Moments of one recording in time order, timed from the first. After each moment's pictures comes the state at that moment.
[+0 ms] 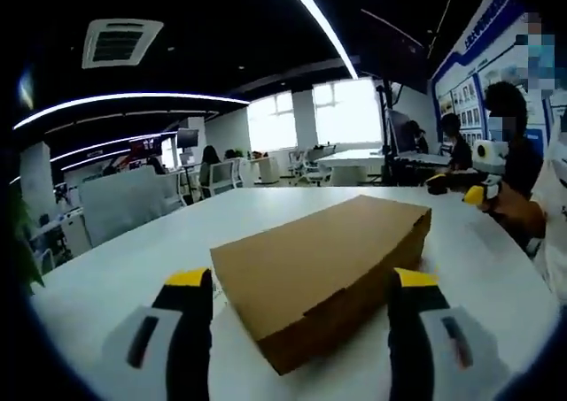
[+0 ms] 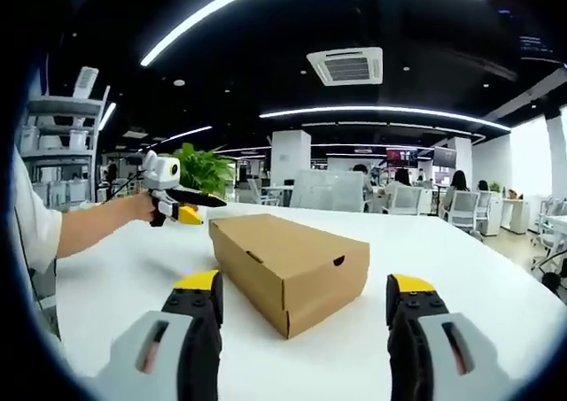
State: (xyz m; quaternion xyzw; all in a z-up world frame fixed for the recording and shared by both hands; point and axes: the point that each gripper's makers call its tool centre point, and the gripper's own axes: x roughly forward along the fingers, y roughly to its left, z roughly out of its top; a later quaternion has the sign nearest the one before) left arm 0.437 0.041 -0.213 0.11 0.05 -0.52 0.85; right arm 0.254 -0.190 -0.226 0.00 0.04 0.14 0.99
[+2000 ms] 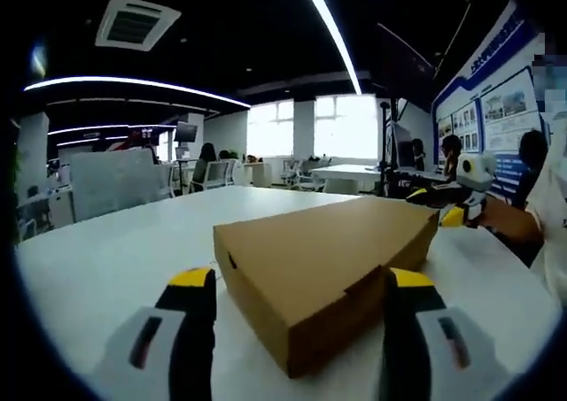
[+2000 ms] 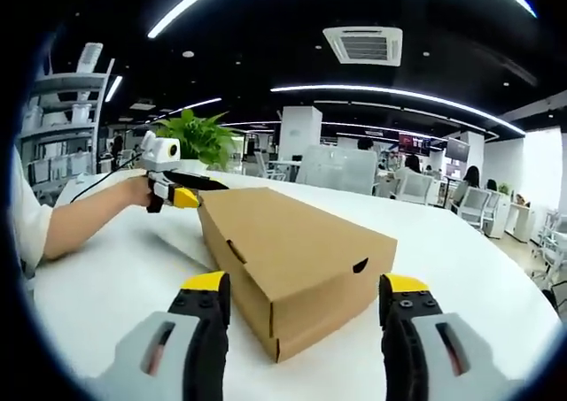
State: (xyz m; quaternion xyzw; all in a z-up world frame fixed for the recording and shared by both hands) left arm 0.459 0.038 -0.253 0.04 0.08 -0.56 0.82; right arm 0.316 -0.167 -0.256 -0.08 0.09 0.16 0.98
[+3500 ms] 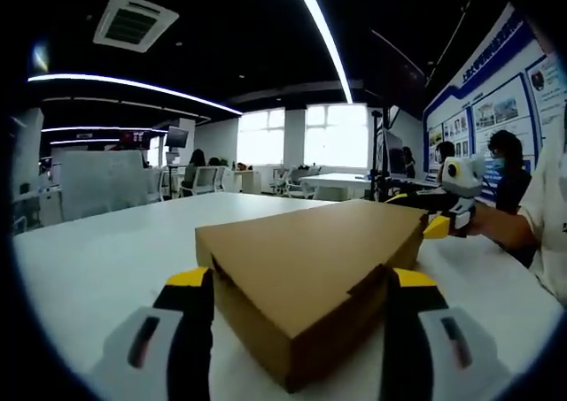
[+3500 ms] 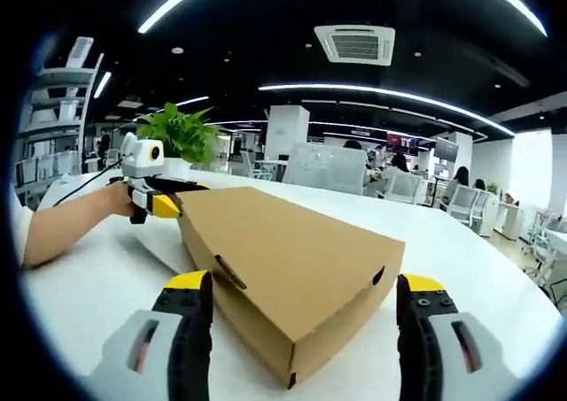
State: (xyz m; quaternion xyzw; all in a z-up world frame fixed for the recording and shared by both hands) left arm 0.460 0.023 -0.257 0.02 0.06 -0.58 0.81; right arm 0.351 -0.161 -0.261 -0.07 0.09 0.12 0.99
